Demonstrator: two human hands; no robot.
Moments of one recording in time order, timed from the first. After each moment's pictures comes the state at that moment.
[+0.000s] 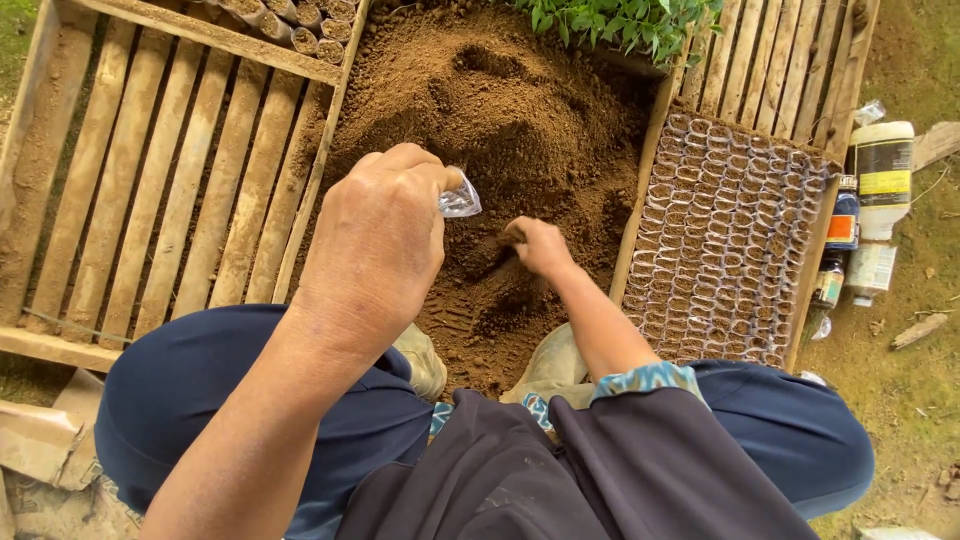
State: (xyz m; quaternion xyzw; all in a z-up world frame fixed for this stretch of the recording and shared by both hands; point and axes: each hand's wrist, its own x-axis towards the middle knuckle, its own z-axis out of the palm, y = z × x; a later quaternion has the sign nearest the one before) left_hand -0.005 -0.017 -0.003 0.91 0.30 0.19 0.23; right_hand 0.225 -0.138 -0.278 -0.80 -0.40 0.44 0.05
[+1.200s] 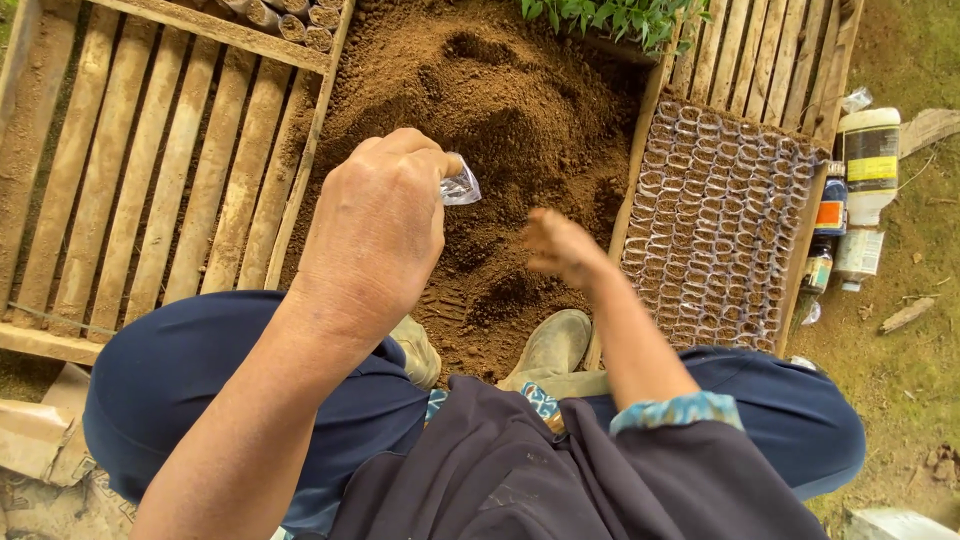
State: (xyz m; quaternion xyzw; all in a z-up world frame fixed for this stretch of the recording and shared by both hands) left_hand -0.001 -0.024 -0.003 0.91 0.30 0.19 0.24; right_hand 0.212 -0.150 -0.138 -0.74 -0.07 0.61 0.27
